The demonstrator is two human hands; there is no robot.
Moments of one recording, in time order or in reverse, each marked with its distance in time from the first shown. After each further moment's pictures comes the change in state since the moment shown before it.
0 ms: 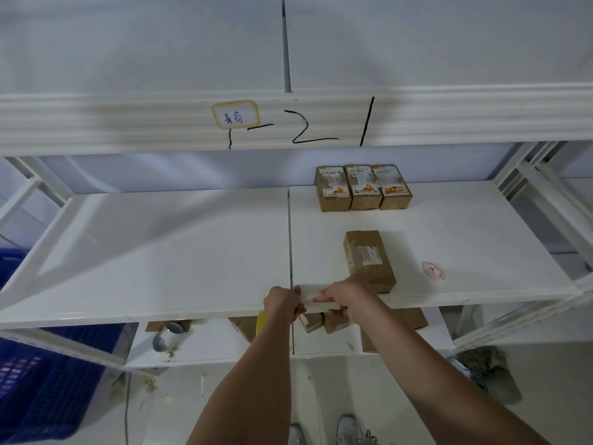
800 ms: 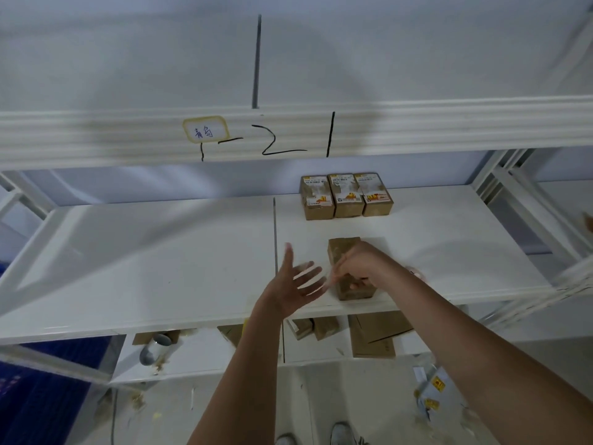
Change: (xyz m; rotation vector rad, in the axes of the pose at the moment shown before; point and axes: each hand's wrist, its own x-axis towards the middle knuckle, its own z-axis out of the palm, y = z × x) left_hand -0.043 0.039 0.006 -0.743 -0.746 0.005; right_hand -0.001 -0.039 -0.081 -0.403 0.039 -0.241
